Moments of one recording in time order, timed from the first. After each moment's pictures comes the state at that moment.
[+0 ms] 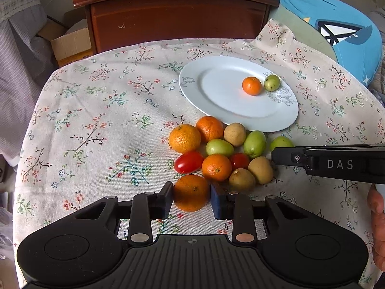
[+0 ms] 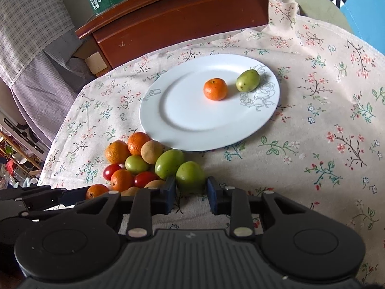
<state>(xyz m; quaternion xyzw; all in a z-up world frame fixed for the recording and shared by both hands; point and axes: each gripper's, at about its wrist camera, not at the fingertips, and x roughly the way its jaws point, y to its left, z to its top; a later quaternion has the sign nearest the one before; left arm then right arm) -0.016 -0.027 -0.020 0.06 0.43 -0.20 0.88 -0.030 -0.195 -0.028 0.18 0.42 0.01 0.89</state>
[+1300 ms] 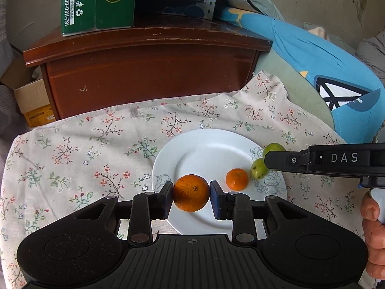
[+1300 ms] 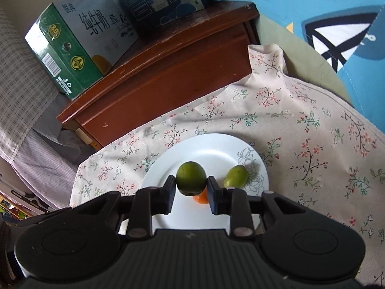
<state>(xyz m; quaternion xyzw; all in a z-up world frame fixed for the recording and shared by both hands) 0.085 -0.078 0.022 0.04 0.39 -0.27 0.88 0.051 -0.261 0.019 0.26 0.37 -0.03 0.89</state>
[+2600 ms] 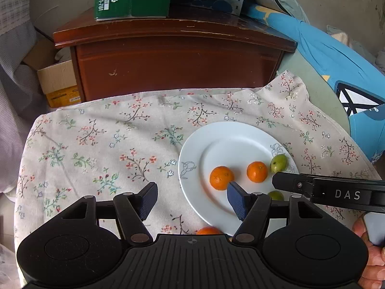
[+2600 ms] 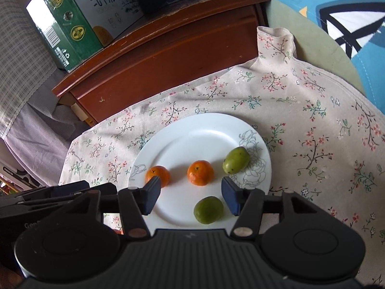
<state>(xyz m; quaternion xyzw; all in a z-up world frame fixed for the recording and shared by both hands) 0.082 -0.051 0.030 0.02 0.42 -0.21 0.88 0.047 -0.243 0.008 0.22 0.40 -0.01 0.89</state>
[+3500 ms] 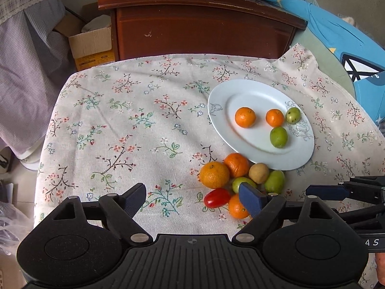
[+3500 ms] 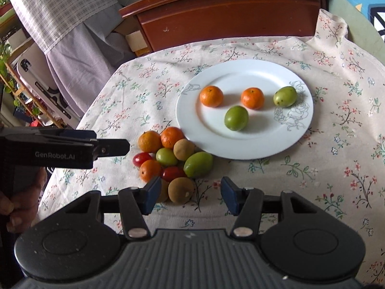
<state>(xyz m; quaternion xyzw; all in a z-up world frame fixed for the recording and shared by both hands) 0.024 -0.005 0.009 0.03 0.45 -0.18 0.87 -0.021 -0.188 -0.010 0.11 0.45 0.13 0.88</state>
